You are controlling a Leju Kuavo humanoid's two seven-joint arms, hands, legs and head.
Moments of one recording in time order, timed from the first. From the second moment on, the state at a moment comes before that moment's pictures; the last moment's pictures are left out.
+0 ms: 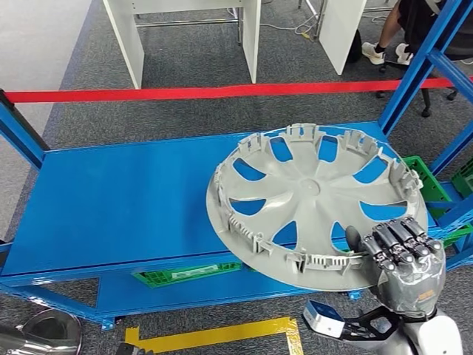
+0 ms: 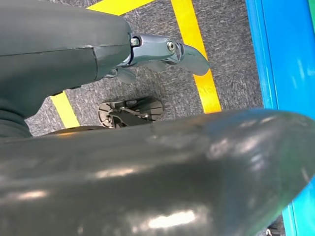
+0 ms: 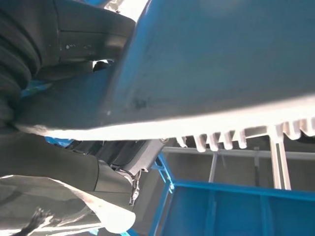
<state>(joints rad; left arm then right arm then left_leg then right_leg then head) -0.01 -0.03 -0.61 -0.19 0.44 0.03 -0.56 0.10 0.13 0.02 -1.91 1.28 -0.69 -0.70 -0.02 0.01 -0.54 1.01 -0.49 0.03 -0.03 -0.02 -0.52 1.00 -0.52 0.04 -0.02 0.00</state>
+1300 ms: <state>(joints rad) -0.01 -0.03 -0.60 -0.19 0.47 -0.01 -0.51 0.11 0.13 0.08 -2.02 1.23 -0.69 -0.70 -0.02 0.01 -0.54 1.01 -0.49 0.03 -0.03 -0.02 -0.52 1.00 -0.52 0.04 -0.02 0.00</state>
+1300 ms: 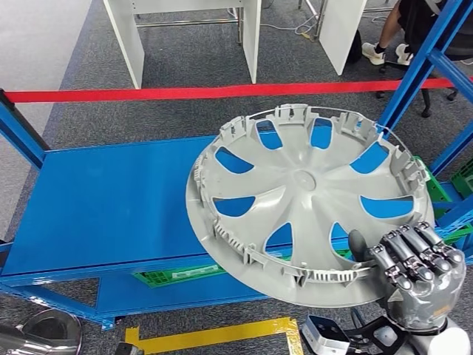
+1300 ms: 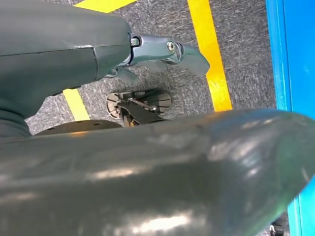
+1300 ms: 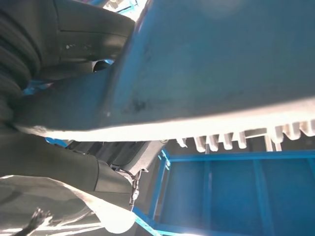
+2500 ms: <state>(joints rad) -0.01 0.02 -0.52 -0.19 0.56 -0.01 -0.37 0.15 0.13 0.02 -2.13 1.21 -0.69 -0.70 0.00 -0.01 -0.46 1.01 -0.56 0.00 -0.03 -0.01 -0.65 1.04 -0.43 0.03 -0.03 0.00</state>
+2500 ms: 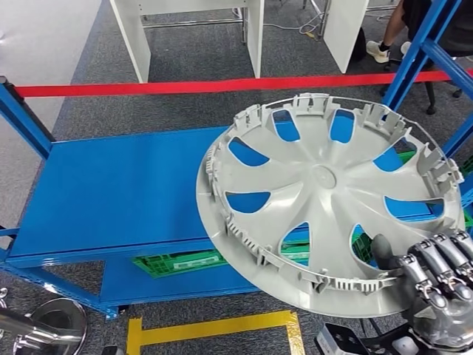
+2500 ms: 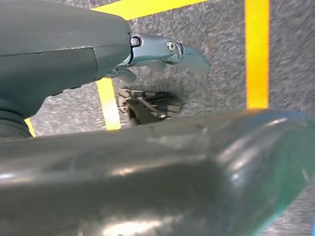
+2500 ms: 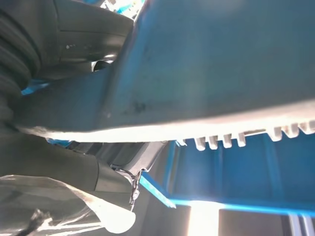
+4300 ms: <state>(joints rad) -0.06 0.00 -0.45 -0.04 0.70 0.03 -0.36 0.40 0.20 -0.20 -2.36 1.18 -0.69 -0.70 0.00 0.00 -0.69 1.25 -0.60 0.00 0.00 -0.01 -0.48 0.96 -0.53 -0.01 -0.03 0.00</state>
